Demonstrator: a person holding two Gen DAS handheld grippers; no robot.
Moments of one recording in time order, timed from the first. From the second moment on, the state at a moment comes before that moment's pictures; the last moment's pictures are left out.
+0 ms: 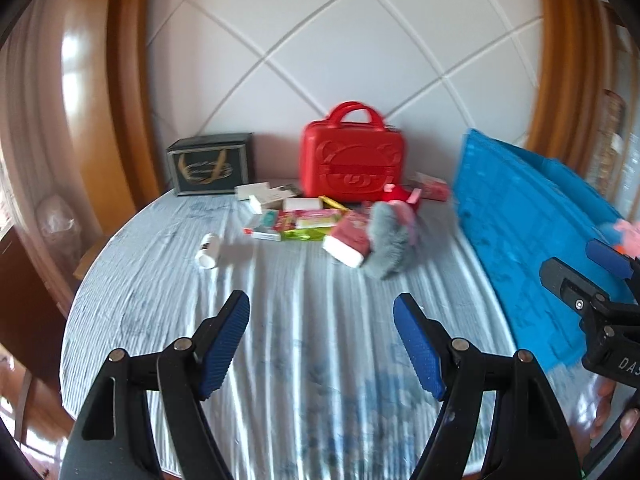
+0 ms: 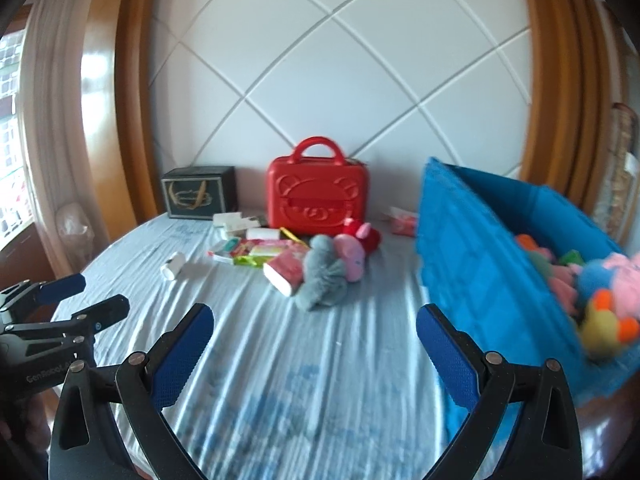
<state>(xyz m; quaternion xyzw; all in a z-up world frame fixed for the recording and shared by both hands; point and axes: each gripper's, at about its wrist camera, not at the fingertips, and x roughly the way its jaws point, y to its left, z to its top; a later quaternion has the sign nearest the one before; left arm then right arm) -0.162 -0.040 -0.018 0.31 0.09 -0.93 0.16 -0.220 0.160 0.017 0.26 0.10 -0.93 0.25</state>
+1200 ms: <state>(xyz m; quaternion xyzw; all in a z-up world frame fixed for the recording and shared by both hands) -0.322 -0.332 -0.156 0.46 0.14 -0.85 0.22 -0.417 -0.125 -0.113 0.41 0.15 -0.84 0.33</state>
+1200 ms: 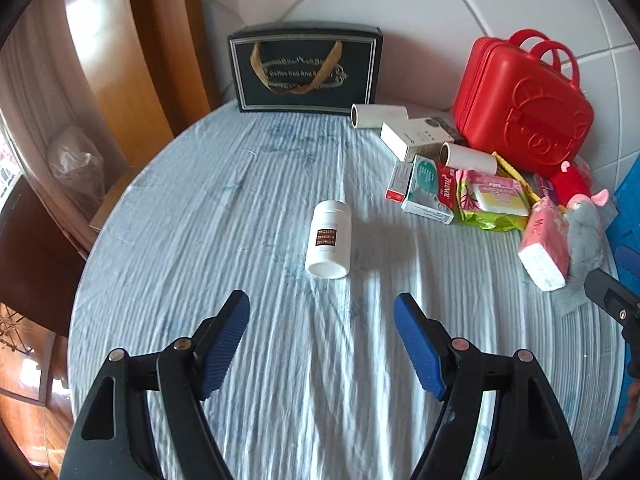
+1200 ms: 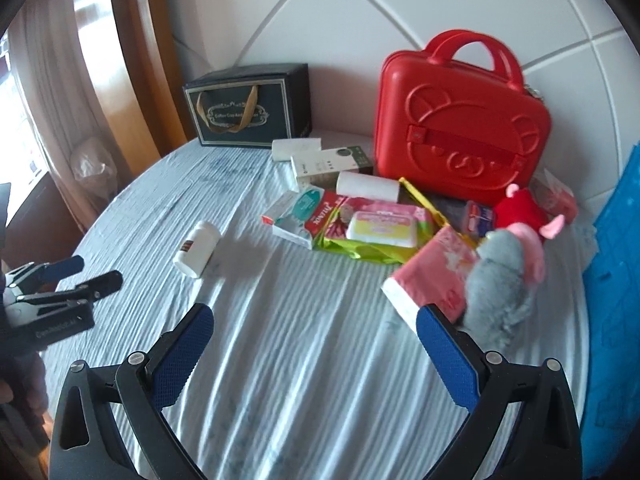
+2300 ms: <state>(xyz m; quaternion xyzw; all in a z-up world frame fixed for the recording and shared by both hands) -0.455 -0.444 -0.286 0.47 0.15 -0.84 0.21 -0.541 -0.368 -0.268 0.43 0.26 -0.80 0.32</state>
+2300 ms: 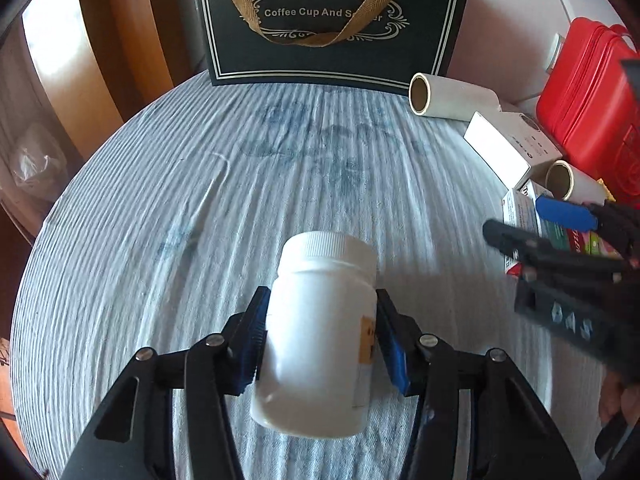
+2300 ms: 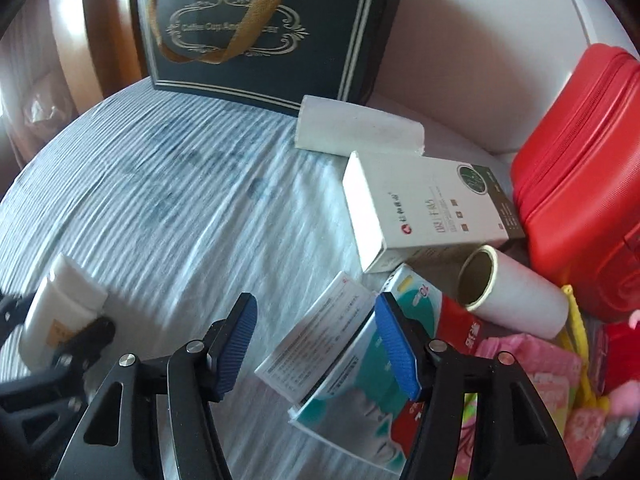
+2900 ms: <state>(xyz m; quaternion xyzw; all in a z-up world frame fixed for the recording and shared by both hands) -0.445 -0.441 -0.286 0.47 0.15 -0.84 0.22 -0.526 -0.356 -0.260 0.45 0.21 -0.77 0.40</state>
